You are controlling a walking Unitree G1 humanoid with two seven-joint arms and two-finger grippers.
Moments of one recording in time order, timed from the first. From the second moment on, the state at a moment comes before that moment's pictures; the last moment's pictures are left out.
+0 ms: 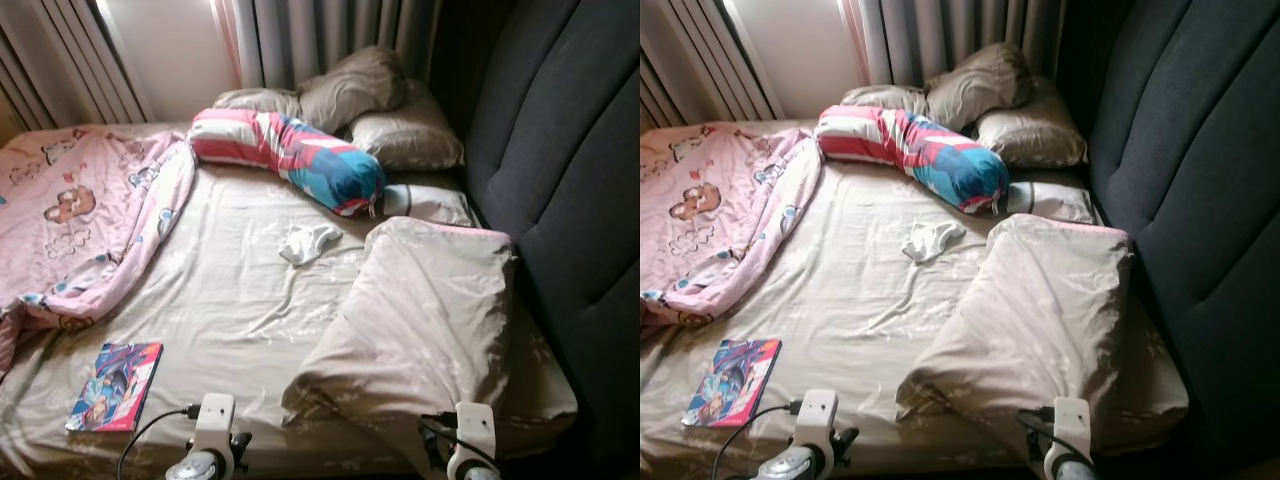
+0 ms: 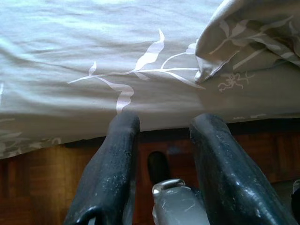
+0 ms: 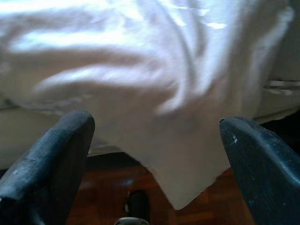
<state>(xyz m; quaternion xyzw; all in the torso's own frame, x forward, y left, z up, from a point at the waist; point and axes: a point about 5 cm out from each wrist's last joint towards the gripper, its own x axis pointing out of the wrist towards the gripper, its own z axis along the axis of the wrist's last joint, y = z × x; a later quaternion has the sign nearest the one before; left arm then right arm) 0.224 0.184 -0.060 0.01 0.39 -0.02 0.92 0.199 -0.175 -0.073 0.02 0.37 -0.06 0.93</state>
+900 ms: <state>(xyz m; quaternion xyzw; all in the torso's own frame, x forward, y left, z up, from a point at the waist) 0.226 0.184 -0.059 0.01 0.39 -0.02 0.92 0.203 -0.177 -0.071 0.03 0.37 -0.06 0.93</state>
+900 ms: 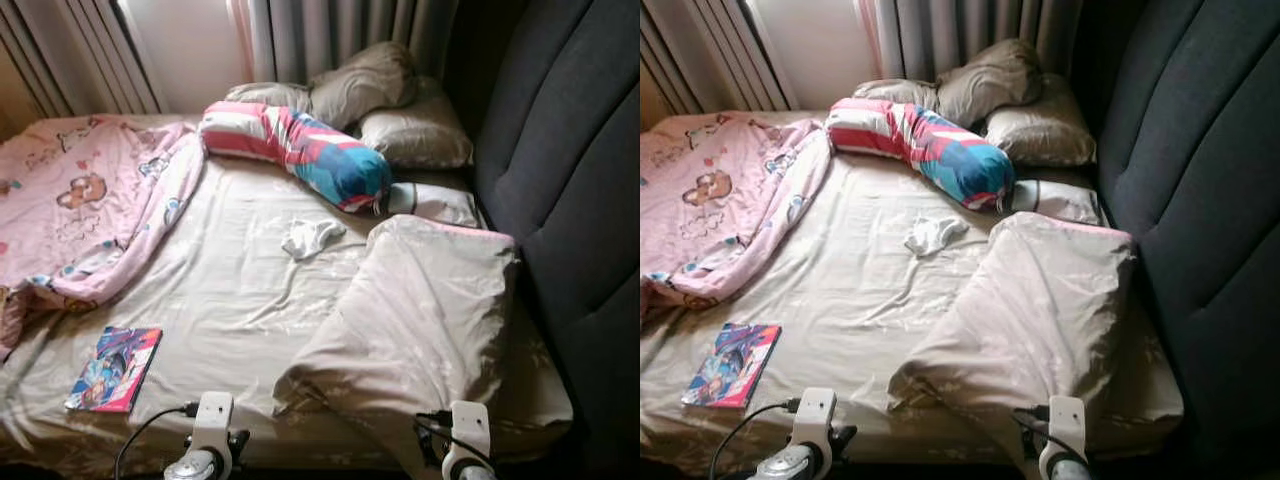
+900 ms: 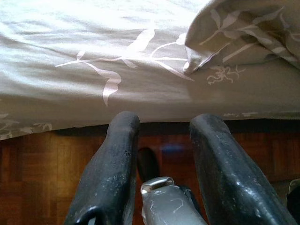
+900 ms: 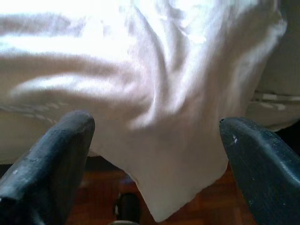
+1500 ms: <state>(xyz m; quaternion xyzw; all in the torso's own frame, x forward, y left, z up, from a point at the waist) 0.227 0.184 -0.058 0.01 0.38 -0.02 0.93 0.211 -0.173 -0.066 0.03 0.35 -0.06 0.93</state>
